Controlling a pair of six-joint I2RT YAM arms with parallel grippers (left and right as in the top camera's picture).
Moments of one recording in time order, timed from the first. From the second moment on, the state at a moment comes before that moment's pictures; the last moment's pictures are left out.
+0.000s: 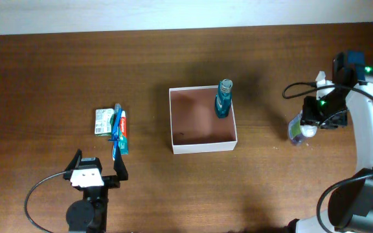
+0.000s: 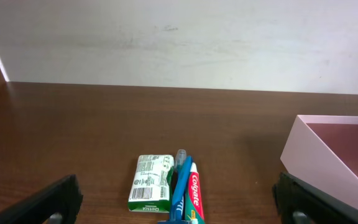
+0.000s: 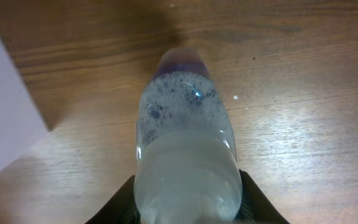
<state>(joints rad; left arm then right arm) -0.06 0.01 0.02 -0.08 -0.11 -0.05 -0.25 1.70 1.52 -1.35 -0.08 -0.05</state>
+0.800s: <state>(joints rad) -0.06 0.01 0.02 -0.08 -0.11 -0.05 0.21 1.71 1.94 -1.56 -0.11 0.18</state>
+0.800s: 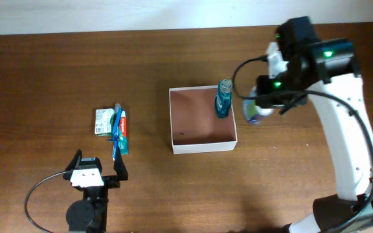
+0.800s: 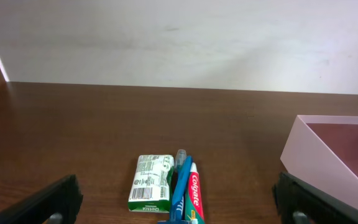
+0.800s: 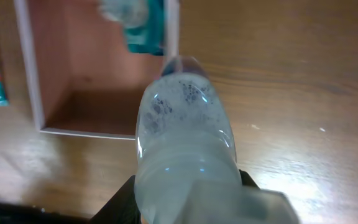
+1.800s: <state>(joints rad) -0.06 0.01 0.02 -0.08 -0.11 -0.05 0.43 1.71 1.70 -1.34 -0.05 0.34</state>
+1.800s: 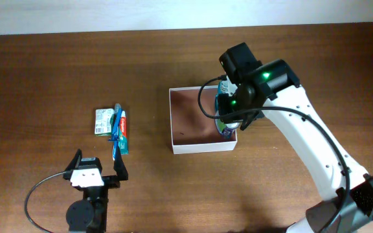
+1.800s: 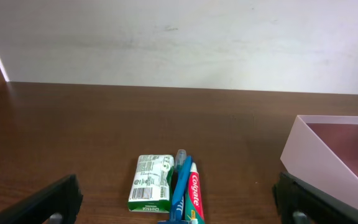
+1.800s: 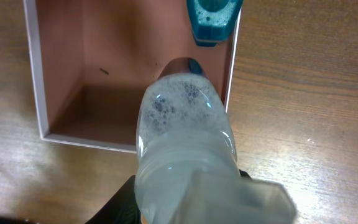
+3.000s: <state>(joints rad) -0.06 0.01 0.02 -0.08 -0.11 -0.05 0.44 1.81 1.51 -1.15 0.00 0.42</state>
